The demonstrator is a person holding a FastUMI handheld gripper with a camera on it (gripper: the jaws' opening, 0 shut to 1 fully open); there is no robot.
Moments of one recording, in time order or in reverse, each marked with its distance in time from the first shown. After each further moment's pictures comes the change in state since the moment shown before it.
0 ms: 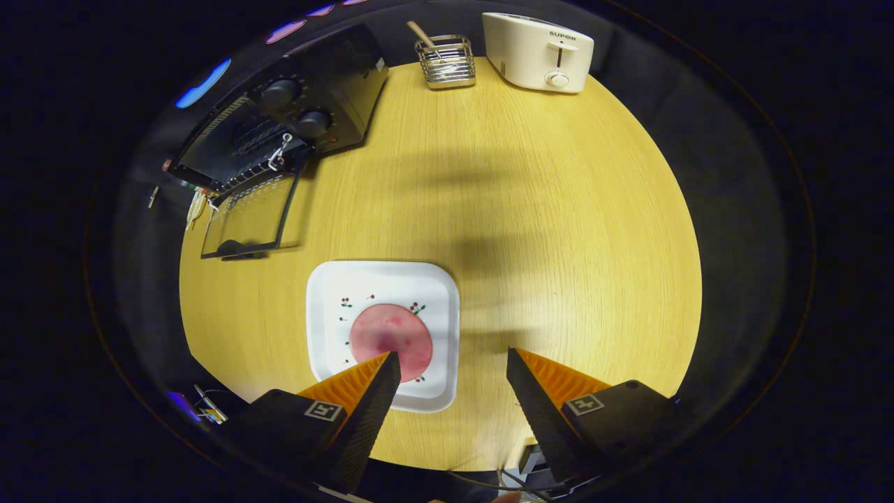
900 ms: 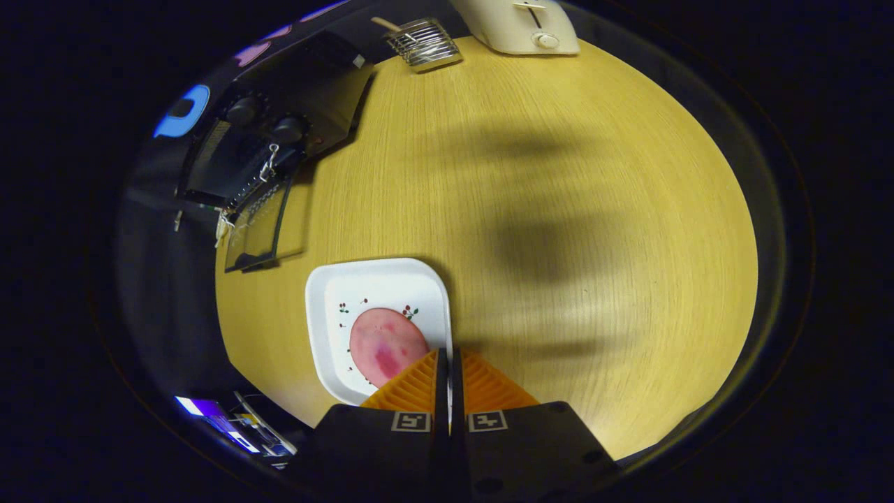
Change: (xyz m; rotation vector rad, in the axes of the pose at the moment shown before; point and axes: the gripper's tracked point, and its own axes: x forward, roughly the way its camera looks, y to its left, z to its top) arm 0.024 0.006 -0.009 0.161 0.034 0.281
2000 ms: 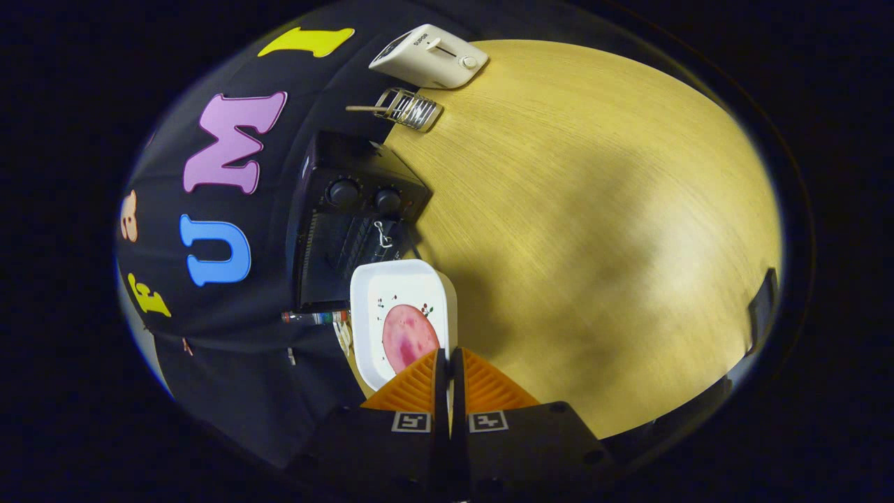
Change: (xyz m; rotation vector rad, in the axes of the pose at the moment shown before) arm -0.057 0.164 -0.017 0.588 -0.284 0.299
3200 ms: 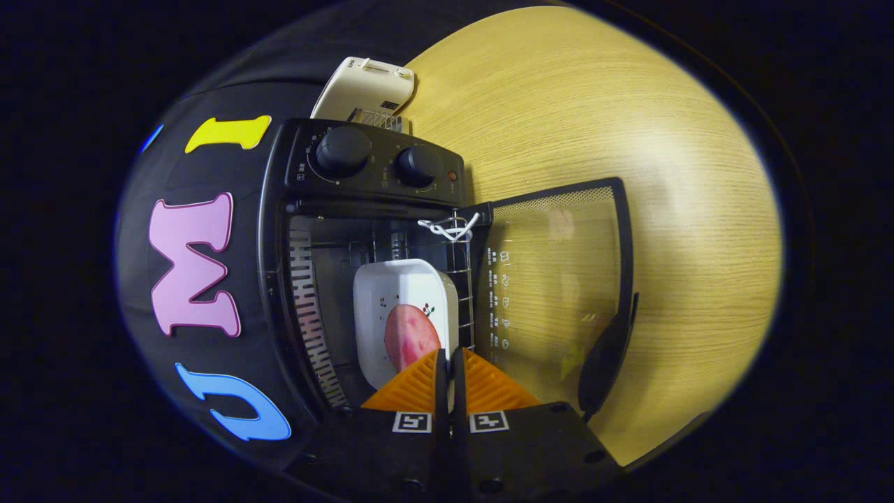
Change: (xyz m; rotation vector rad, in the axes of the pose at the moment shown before) arm 0.207 0.151 0.012 0.589 -0.494 0.032
